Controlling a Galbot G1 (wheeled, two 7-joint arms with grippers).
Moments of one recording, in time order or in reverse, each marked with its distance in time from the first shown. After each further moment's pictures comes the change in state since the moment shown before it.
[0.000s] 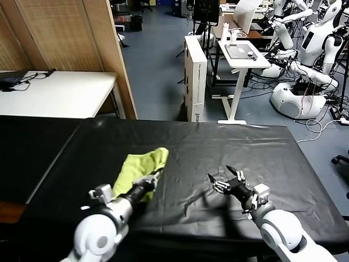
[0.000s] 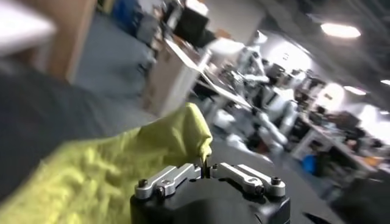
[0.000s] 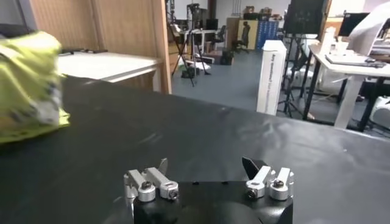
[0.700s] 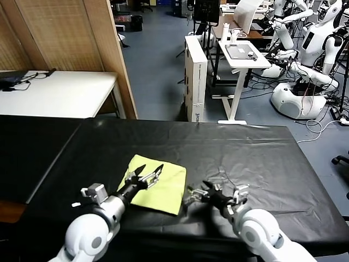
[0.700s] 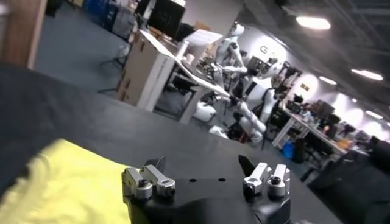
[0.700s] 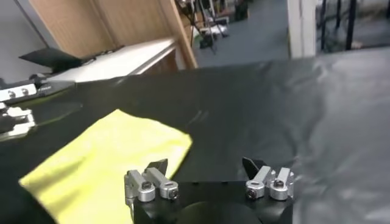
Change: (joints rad) left arm 0.027 0.083 -0.099 0.000 0.102 -0.069 0.045; right arm 0.111 0.119 -0.228 -0.057 0.209 -0.087 0.126
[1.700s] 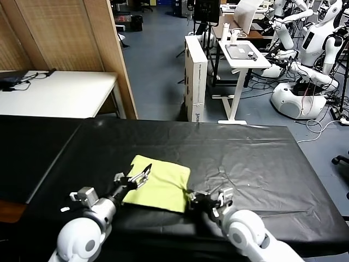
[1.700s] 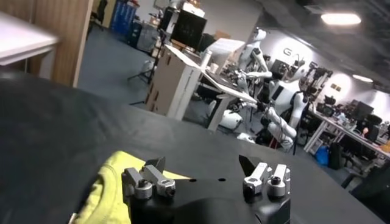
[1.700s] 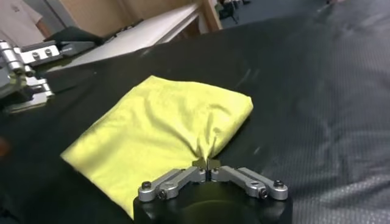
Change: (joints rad) left arm 0.030 -0.003 -0.063 0.010 0.025 -0.025 -0.002; right arm 0.007 -0.084 0.132 0.021 -0.120 -0.160 0.020
